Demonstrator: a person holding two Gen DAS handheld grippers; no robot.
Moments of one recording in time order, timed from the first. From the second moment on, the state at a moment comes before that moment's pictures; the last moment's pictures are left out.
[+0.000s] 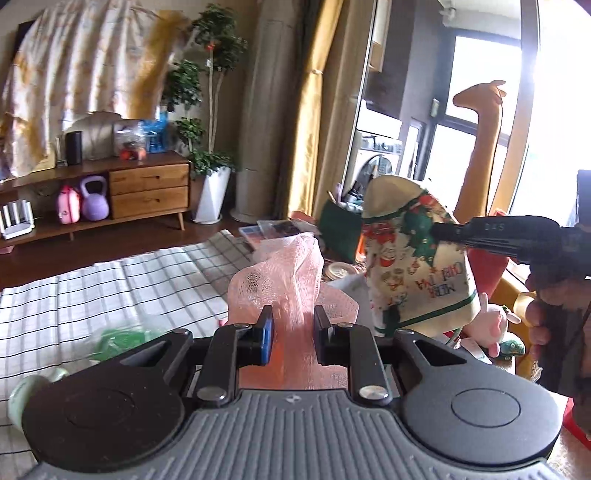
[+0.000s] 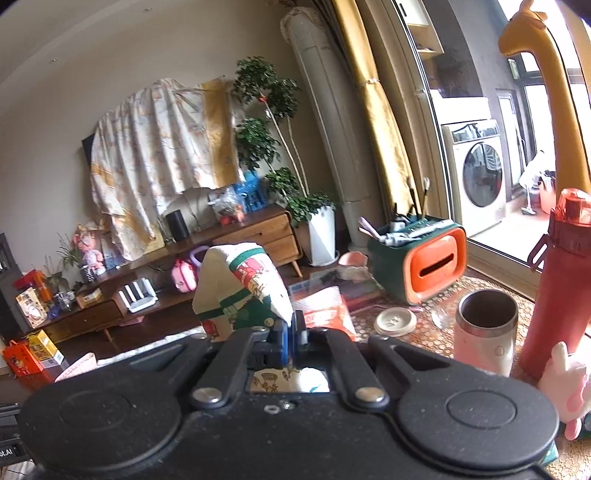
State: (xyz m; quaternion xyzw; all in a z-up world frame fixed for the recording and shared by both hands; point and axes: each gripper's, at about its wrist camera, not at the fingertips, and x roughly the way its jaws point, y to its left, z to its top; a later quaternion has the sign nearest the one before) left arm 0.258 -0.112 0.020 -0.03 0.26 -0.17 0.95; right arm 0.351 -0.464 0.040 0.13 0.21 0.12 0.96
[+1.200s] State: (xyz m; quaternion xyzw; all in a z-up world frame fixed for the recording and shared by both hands) left arm 0.326 -0.192 -0.077 0.00 0.38 -0.19 0.90; right arm 0.398 -0.457 -0.079 0.03 0.37 0.08 0.92
